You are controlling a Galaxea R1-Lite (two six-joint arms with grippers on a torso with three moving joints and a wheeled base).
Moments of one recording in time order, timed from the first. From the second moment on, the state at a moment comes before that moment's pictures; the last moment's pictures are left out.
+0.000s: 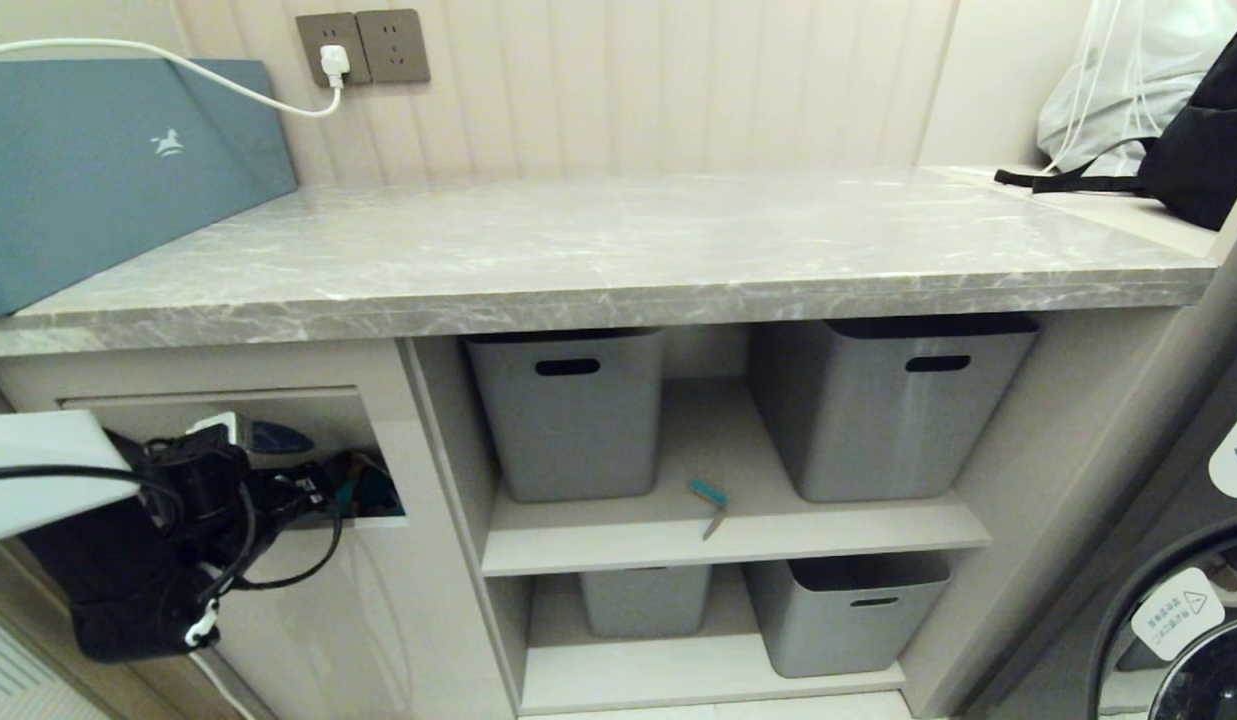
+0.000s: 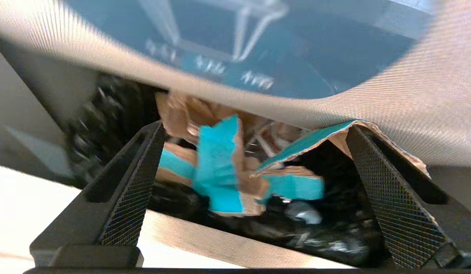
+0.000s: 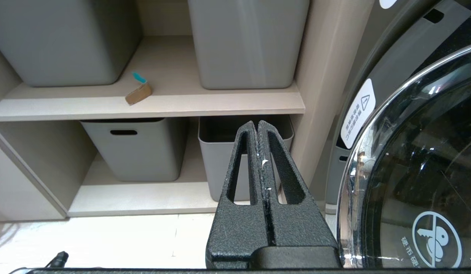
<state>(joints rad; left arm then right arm) 0.13 2.26 -0.69 -1.35 0.03 -0.18 -0.01 0.00 0.00 0.00 0.00 0.00</state>
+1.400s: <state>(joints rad) 0.03 2.15 -0.54 -1.45 0.05 0.09 -0.01 0.00 0.00 0.00 0.00 0.00</state>
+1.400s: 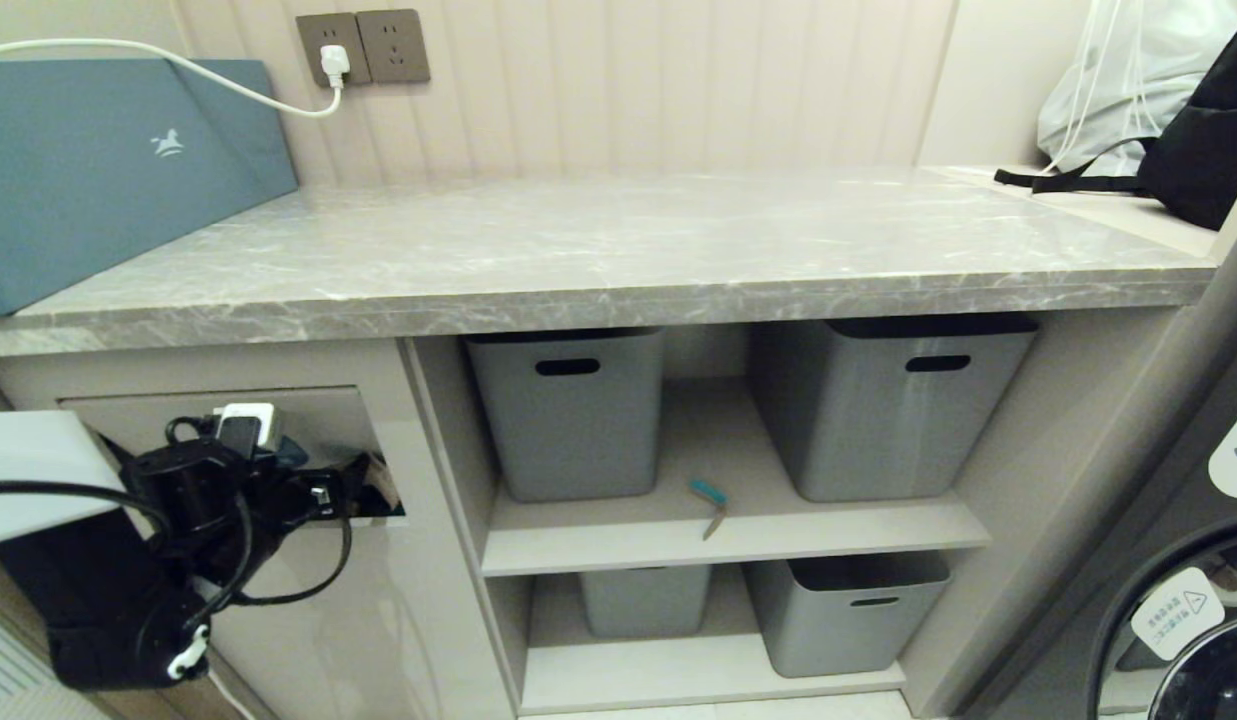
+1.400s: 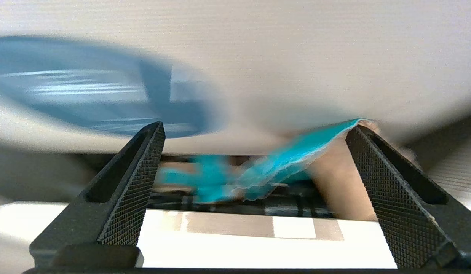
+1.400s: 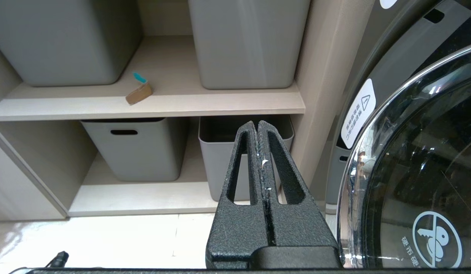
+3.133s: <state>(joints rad) 0.06 2.04 -0.42 -1.48 0.13 0.08 -0.01 0.00 0.00 0.00 0.00 0.00</state>
